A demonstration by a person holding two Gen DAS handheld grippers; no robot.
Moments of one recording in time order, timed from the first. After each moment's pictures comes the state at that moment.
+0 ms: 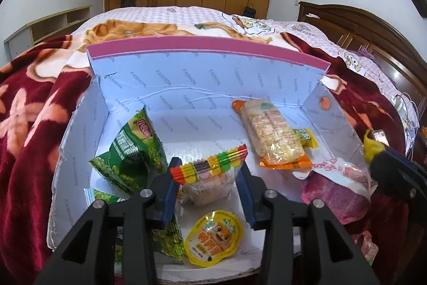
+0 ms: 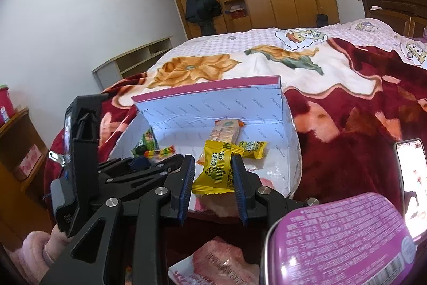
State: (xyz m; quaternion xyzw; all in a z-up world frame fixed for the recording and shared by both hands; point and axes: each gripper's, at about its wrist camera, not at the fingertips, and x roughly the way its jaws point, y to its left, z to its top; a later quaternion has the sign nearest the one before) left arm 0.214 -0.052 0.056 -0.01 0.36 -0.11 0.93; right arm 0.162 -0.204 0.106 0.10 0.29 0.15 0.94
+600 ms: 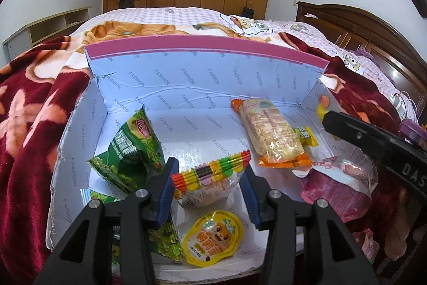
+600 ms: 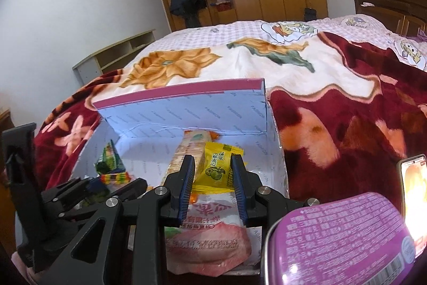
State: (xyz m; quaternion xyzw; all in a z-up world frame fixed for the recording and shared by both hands) left arm 0.214 -0.053 0.055 0.00 0.36 -0.12 0.93; right arm 0.216 -0.210 0.093 0.09 0.32 0.11 0.94
